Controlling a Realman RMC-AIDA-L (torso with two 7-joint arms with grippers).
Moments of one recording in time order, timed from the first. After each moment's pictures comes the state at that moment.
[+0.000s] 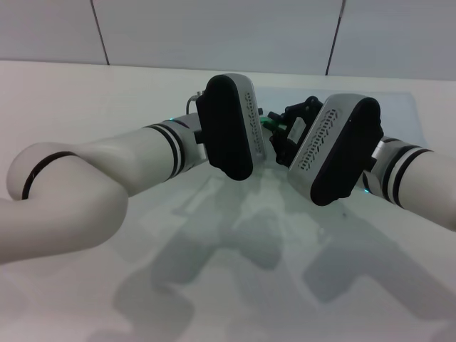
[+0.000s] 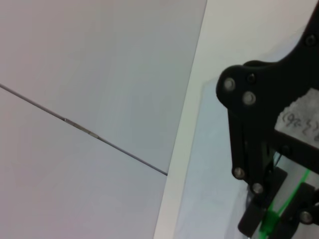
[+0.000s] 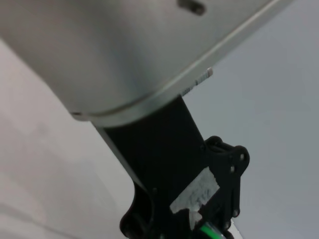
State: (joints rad) left arm -0.59 -2.03 2.08 0.94 2.60 0.08 -2.18; right arm 0.48 2.03 -2.08 -1.08 -2.27 -0.15 2.03
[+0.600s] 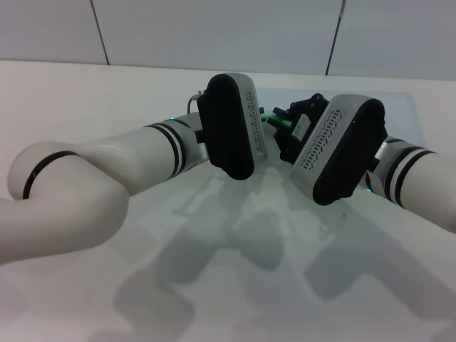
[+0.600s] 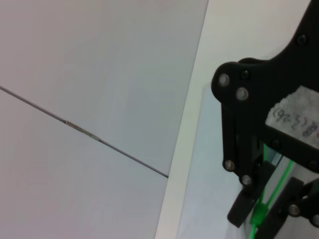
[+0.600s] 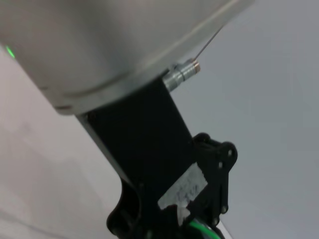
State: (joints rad) left arm -0.59 -2.04 2.08 0.94 2.60 0.08 -2.18; right arm 0.47 2.03 -2.09 -1.06 -2.27 -0.10 2.03
